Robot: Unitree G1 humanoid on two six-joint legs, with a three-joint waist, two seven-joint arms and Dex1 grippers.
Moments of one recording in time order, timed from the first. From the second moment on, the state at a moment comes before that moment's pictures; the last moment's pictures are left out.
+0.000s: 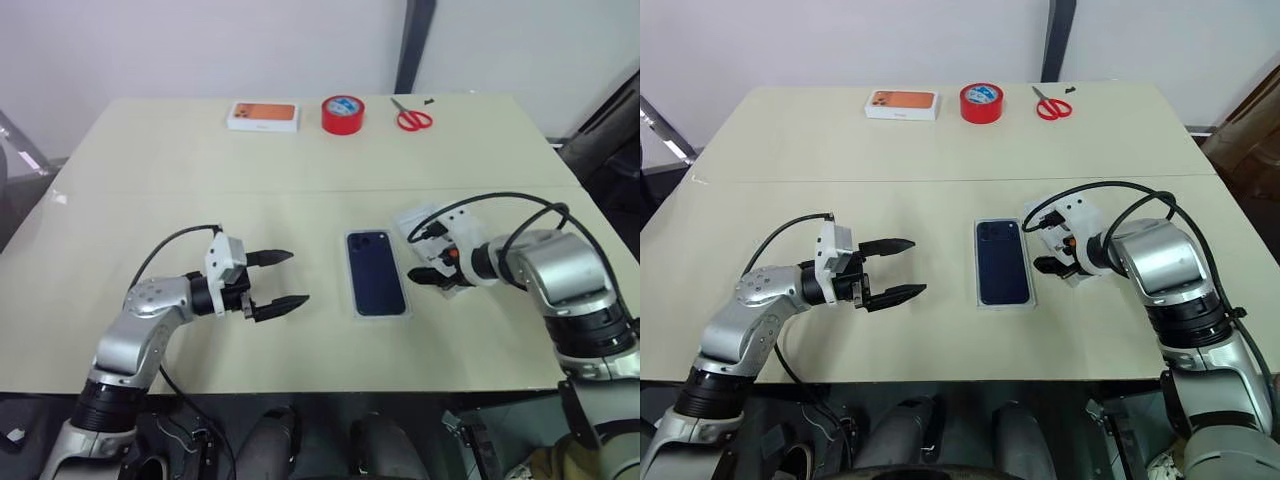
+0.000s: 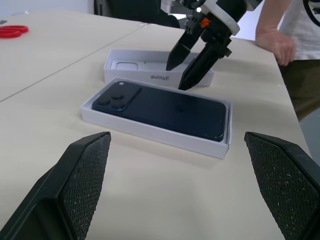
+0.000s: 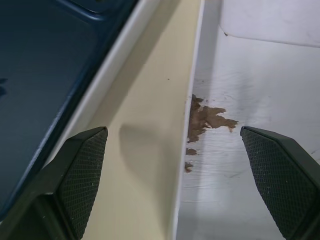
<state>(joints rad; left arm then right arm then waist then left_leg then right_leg) -0.24 0.54 -0.03 -0.17 -0.47 0.29 -1.06 -0.66 -0.72 0.15 -0.17 0.19 1.45 0.67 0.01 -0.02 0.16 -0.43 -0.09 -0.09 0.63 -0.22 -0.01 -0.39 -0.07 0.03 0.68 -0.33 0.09</state>
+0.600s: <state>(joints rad) -0.24 0.51 -0.04 -0.18 -0.46 0.27 -1.01 -0.65 -0.69 0.17 -0.17 0.19 1.42 0.53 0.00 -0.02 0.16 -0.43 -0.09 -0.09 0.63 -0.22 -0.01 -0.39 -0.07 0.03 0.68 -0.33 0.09</state>
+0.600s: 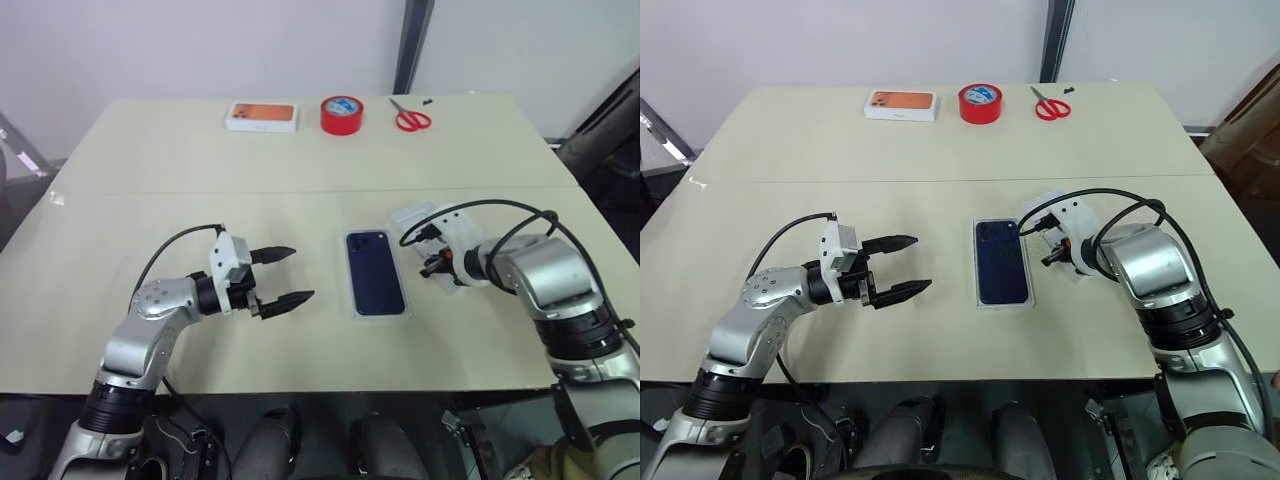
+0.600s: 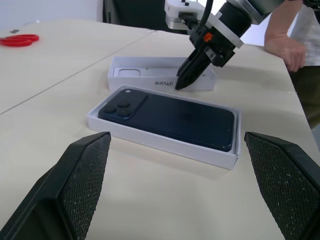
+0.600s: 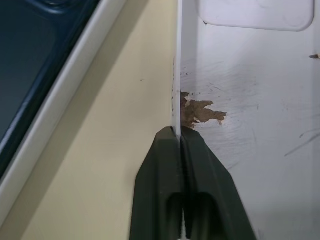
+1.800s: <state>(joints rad) -0.35 0.48 0.15 -0.12 -0.57 0.48 -0.78 -0.56 0.03 -0.48 -0.02 1.61 1.51 -0.29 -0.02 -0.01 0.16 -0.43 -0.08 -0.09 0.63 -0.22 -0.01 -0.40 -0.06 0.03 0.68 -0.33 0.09</state>
